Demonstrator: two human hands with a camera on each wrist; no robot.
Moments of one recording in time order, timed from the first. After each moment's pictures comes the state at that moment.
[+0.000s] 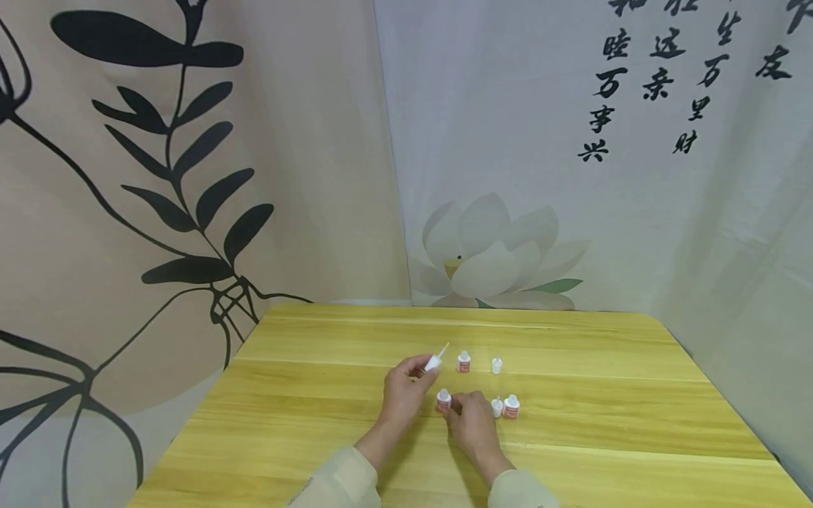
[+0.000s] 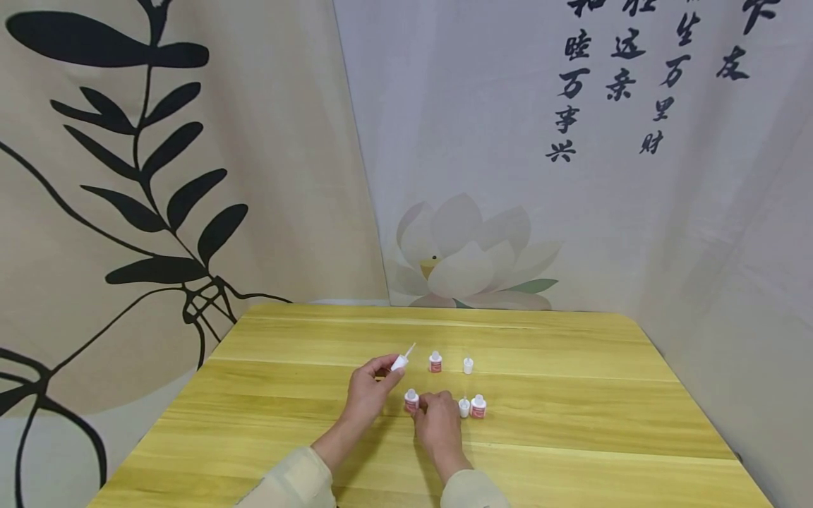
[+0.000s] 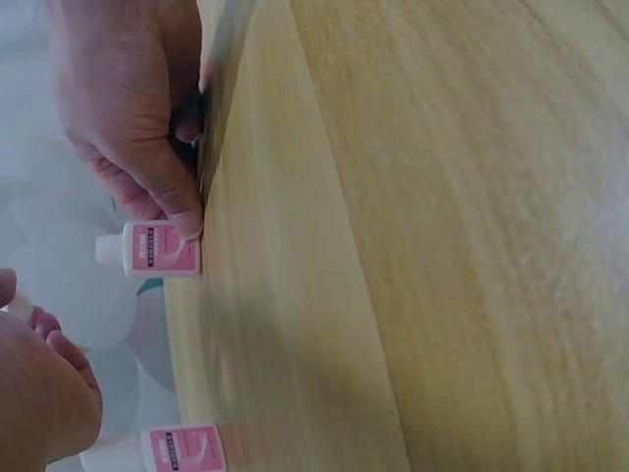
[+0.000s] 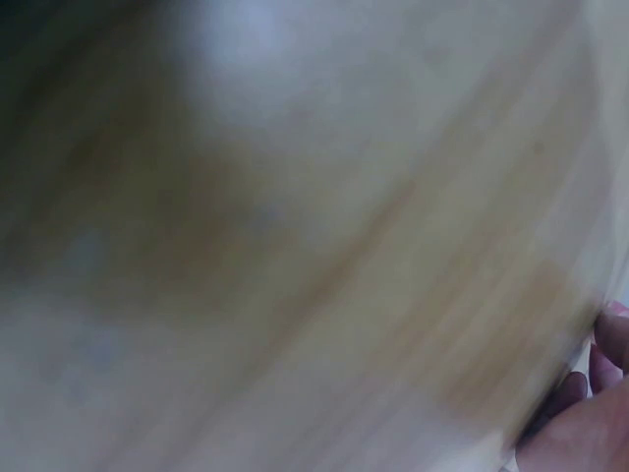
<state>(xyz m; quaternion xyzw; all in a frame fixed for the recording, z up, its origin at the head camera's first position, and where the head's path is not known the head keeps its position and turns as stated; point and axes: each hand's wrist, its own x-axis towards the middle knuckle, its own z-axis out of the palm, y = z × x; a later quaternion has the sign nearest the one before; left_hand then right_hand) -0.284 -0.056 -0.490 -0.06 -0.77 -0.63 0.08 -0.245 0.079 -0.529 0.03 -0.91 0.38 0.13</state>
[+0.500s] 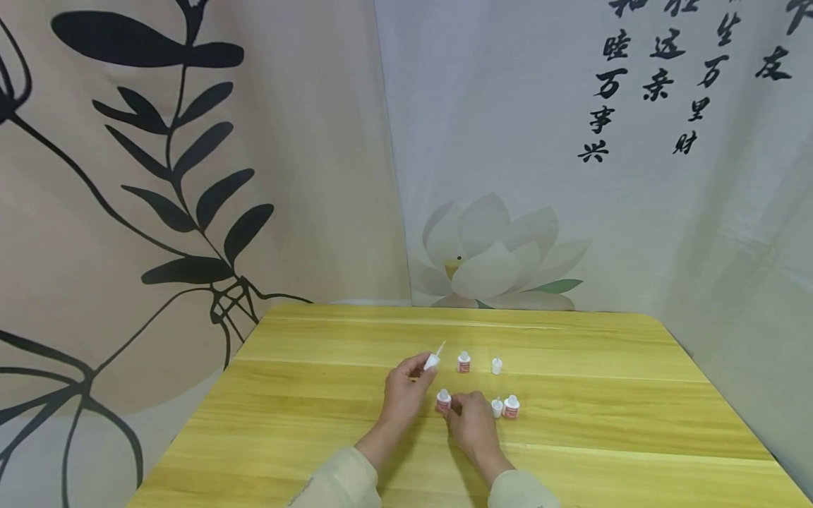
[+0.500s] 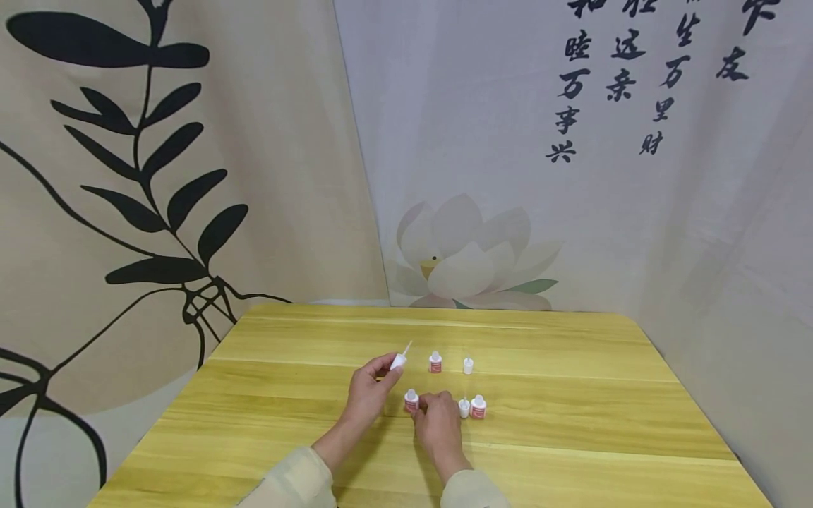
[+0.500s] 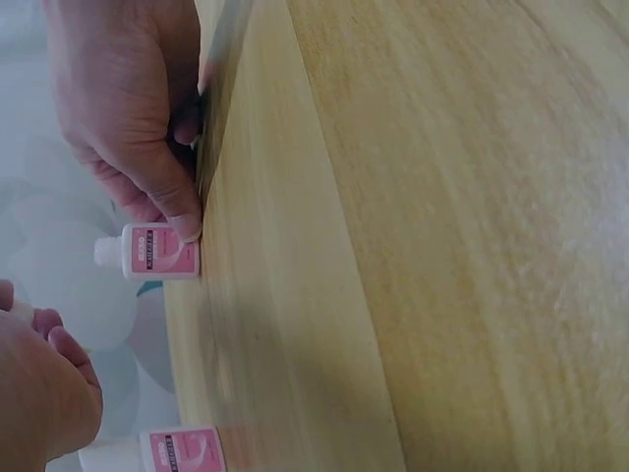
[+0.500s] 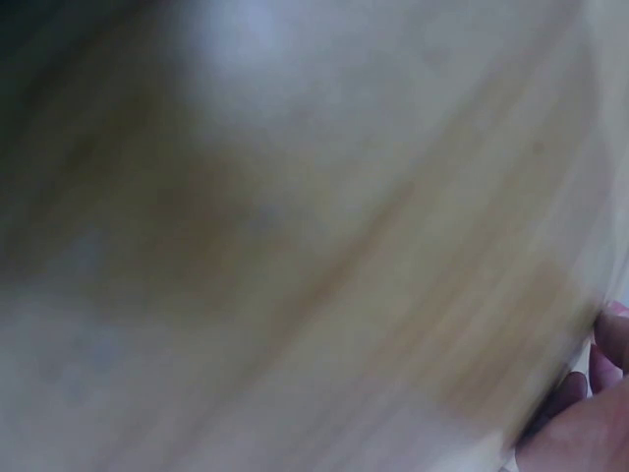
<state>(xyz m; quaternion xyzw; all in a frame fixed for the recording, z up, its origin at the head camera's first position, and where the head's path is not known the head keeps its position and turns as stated) -0.283 -0.056 -0.490 -0.07 -0.76 -0.64 0.08 -0.245 0.080 -0.528 0.03 -0.91 0.39 0.12</state>
